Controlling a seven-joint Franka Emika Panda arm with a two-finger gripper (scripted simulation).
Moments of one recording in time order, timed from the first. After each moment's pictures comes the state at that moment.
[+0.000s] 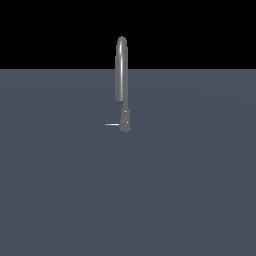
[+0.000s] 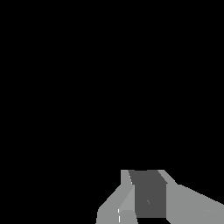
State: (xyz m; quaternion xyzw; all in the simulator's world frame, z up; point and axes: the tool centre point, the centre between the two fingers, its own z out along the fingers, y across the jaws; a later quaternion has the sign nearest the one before) arm -0.095 0.186 0.583 0.32 0.14 0.24 0.91
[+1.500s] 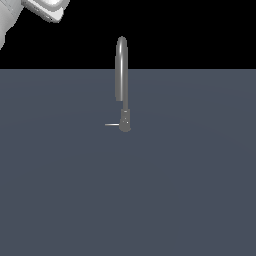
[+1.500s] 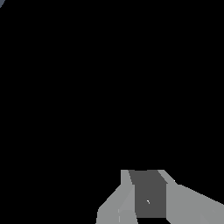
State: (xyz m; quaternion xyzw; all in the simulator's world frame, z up) arm -0.036 0.184 0.519 0.23 0.24 0.19 0.92
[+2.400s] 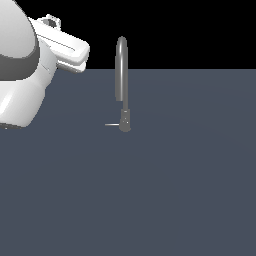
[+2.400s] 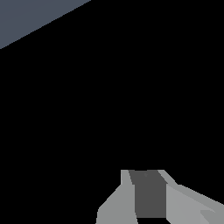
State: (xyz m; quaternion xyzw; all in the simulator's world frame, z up) arm 0.009 0.188 0.396 0.13 0.38 0.14 0.90
